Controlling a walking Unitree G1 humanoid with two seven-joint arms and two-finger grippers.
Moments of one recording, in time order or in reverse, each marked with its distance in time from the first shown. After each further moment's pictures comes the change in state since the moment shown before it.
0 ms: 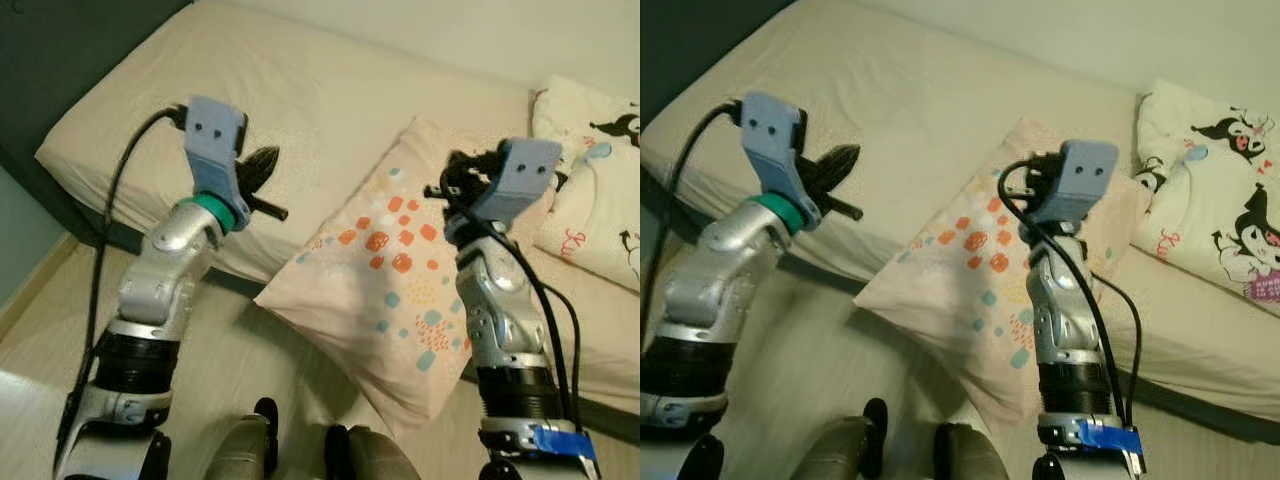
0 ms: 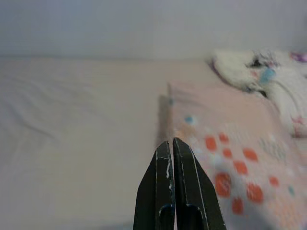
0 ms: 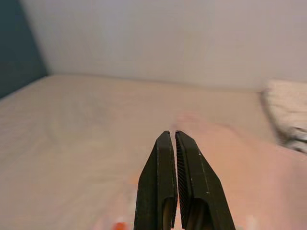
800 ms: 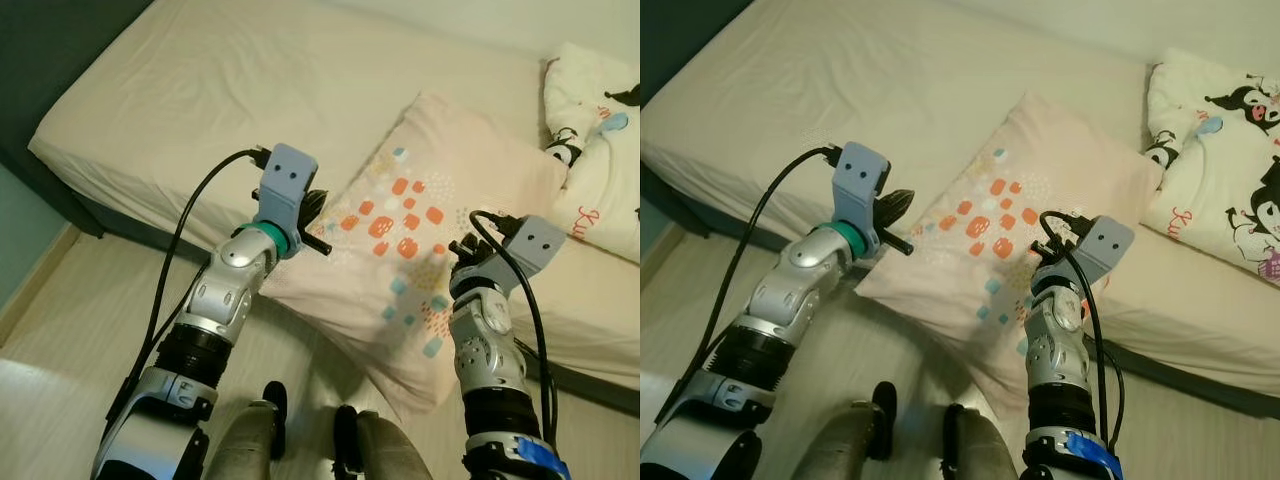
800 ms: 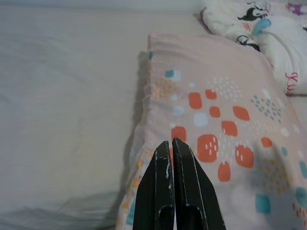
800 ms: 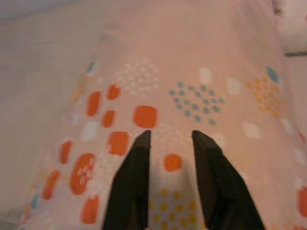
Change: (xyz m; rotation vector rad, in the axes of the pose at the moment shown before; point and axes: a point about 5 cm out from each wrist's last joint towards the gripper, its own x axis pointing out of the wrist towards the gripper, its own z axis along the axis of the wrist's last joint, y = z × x) left arm 0.020 -0.020 -0.025 -0.017 0.068 -0.020; right arm -0.023 -0.014 -0.068 0.255 0.252 -0.193
